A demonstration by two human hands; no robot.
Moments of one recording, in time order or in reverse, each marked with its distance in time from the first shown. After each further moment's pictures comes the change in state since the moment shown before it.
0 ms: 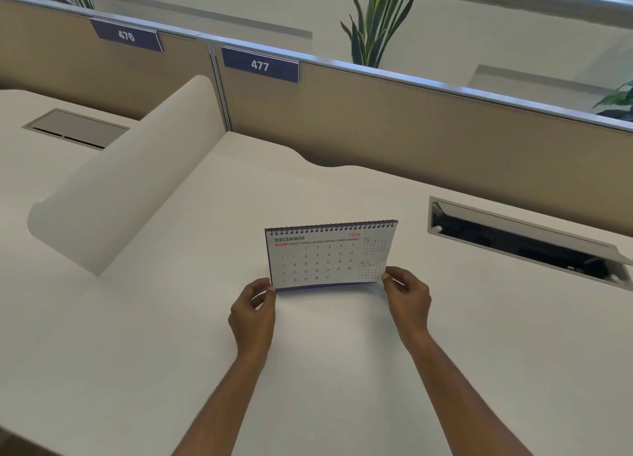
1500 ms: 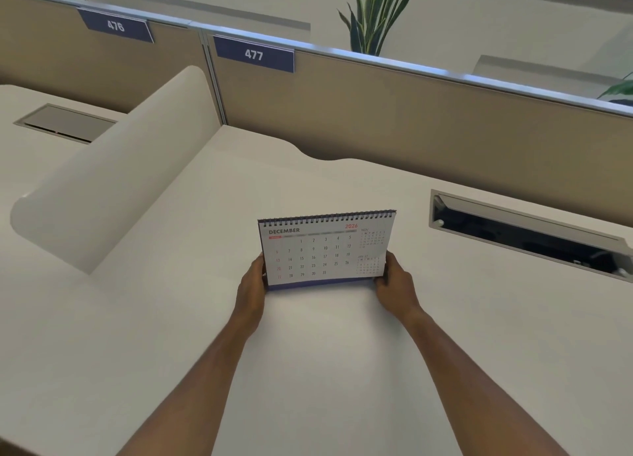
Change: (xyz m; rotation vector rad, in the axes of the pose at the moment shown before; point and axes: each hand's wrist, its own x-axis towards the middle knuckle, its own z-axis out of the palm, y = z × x) left_hand 0.057 -0.005 0.020 -0.112 -0.427 -0.074; right_hand 0.038 0.016 0.010 -0.437 -0.367 -0.142
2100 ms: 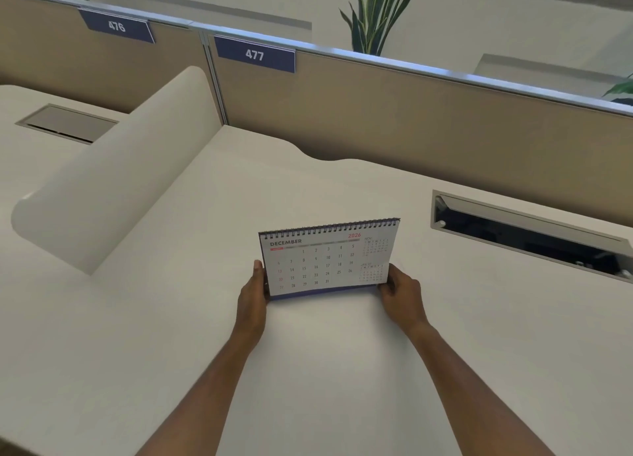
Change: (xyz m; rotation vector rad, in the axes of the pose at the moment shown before) left_hand -0.011 -0.015 -0.003 0.028 0.044 -0.024; right_hand -0.012 0.009 -0.002 0.063 0.082 -0.094
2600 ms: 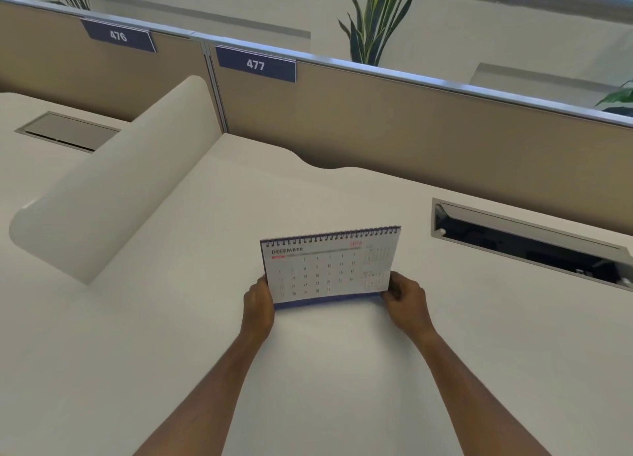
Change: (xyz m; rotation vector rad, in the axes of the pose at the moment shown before) left_hand 0.012 0.009 0.014 0.213 0.107 0.037; right_hand 0.002 -0.003 -0.006 0.150 0.003 0.002
